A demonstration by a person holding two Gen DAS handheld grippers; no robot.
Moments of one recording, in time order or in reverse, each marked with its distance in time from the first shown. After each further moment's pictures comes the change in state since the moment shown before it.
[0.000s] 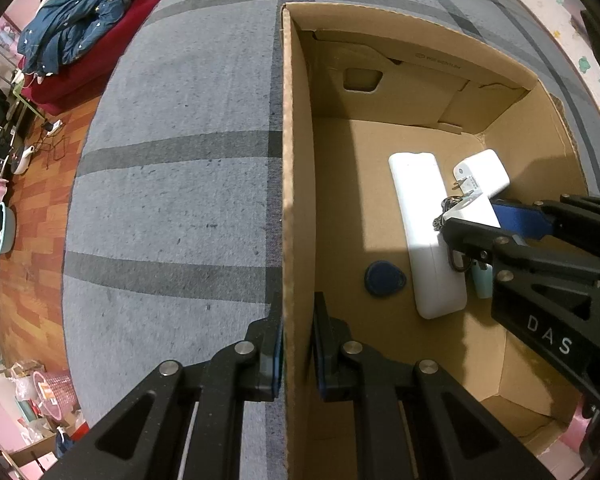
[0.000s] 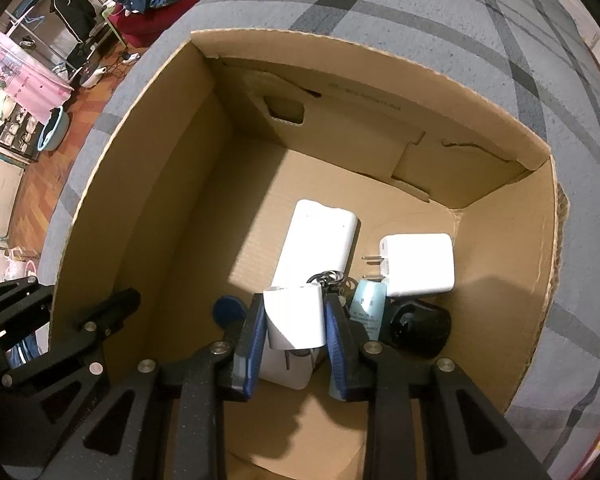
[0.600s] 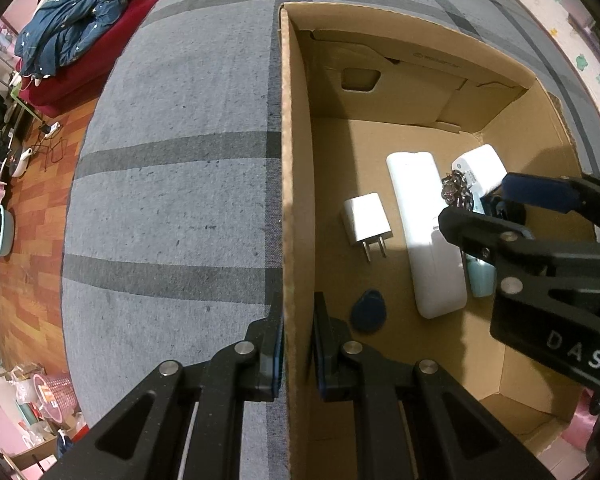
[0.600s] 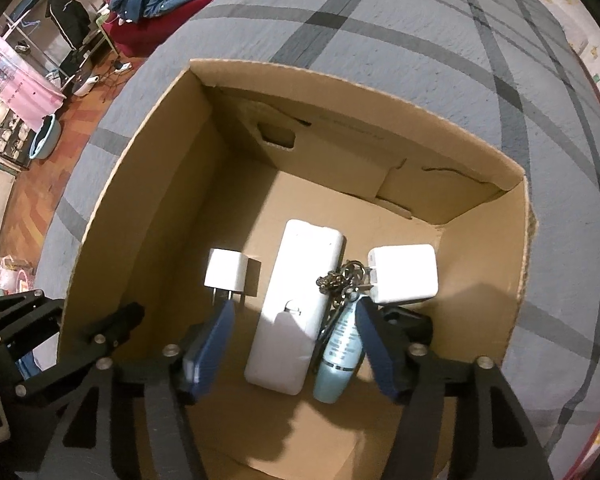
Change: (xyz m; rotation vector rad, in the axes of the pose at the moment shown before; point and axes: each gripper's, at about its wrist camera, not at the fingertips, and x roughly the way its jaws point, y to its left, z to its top) left arm 0.000 0.000 0.001 0.010 -0.001 -0.004; right arm -0.009 0.000 0.005 0.011 -0.042 -0.047
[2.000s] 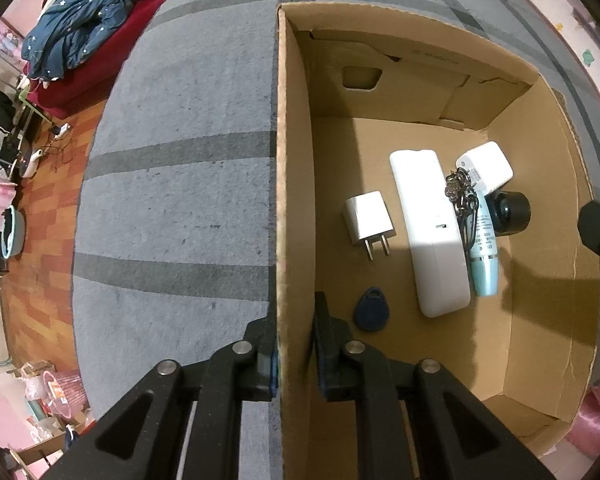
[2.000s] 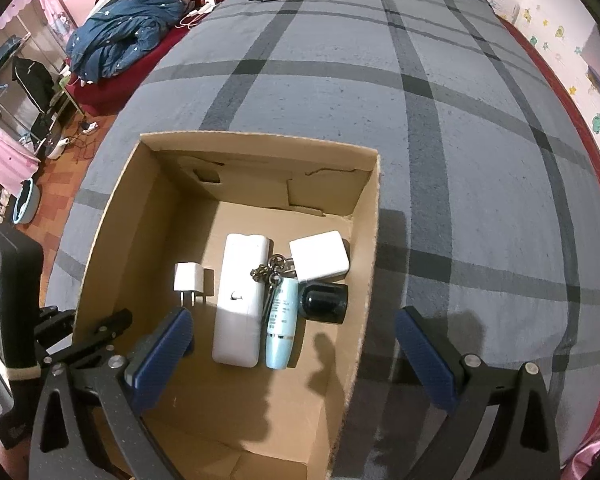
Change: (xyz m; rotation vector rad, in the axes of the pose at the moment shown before) left arm -0.004 -0.008 0.001 -0.006 0.005 0.053; right arm -0.068 -0.046 -0.033 0.181 -0.124 -0.058
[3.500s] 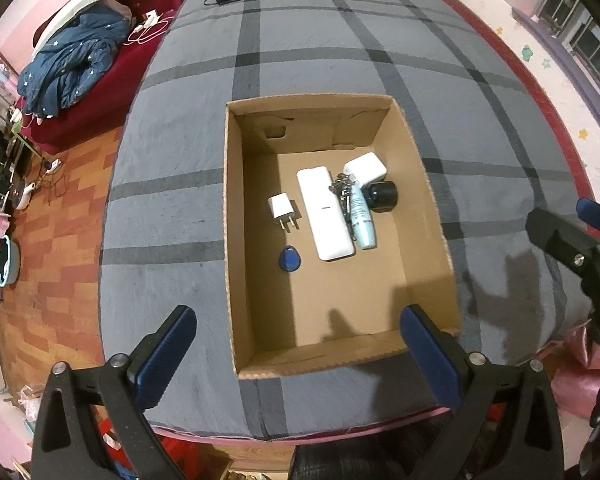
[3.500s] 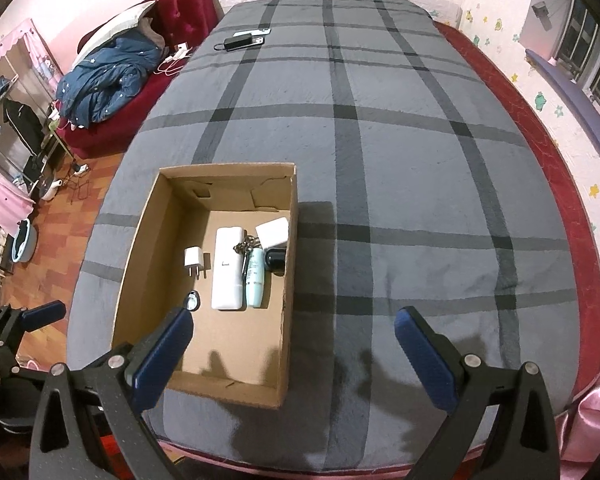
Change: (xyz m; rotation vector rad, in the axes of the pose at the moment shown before) left arm -0.148 -0.041 -0.063 0.087 -0.118 -0.085; right arm -0.145 -0.035 -0.071 0.113 -0.112 -0.048
